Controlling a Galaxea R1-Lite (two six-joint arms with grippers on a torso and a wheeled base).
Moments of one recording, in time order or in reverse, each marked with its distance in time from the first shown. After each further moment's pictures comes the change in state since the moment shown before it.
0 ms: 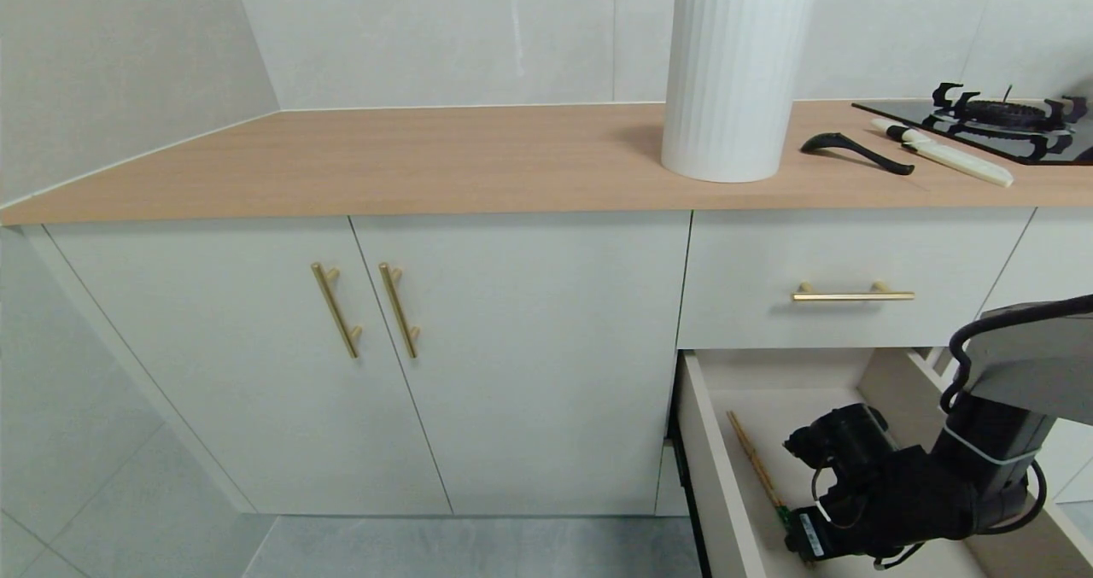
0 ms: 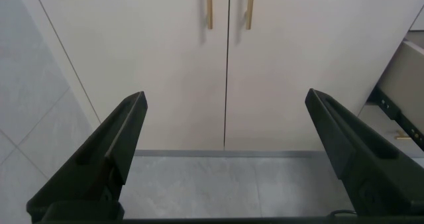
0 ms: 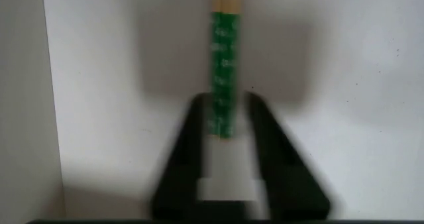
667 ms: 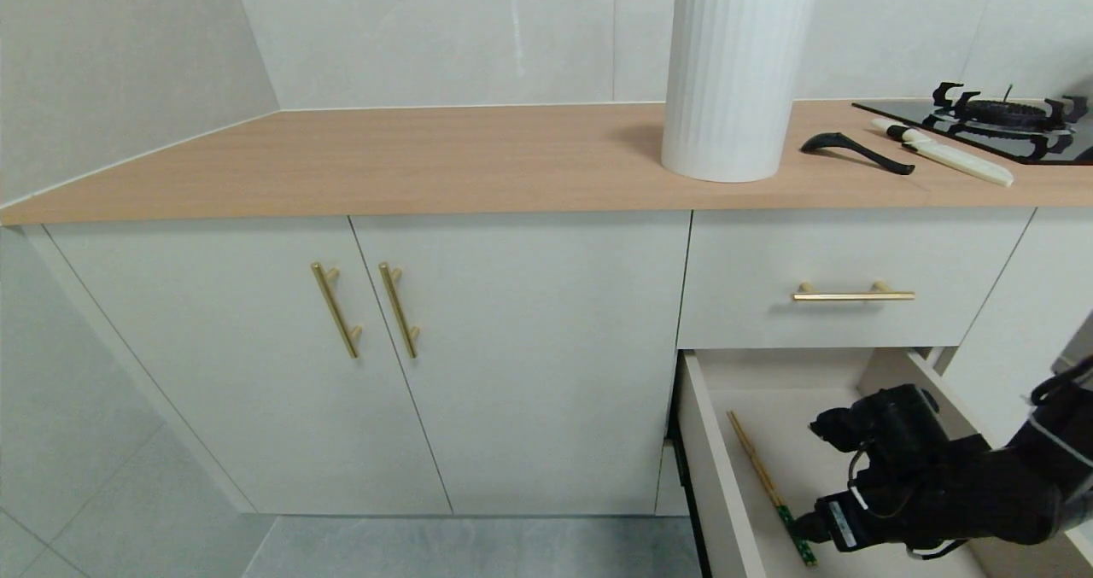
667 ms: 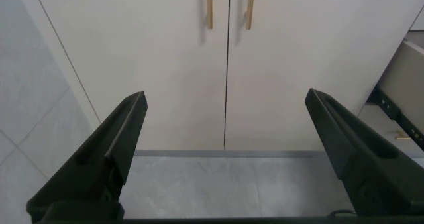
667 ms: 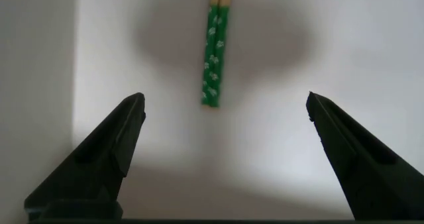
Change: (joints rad) left arm 0.000 0.000 0.000 0.000 0.000 0.000; right arm -0.041 -0.230 0.097 0.009 0.002 -0.095
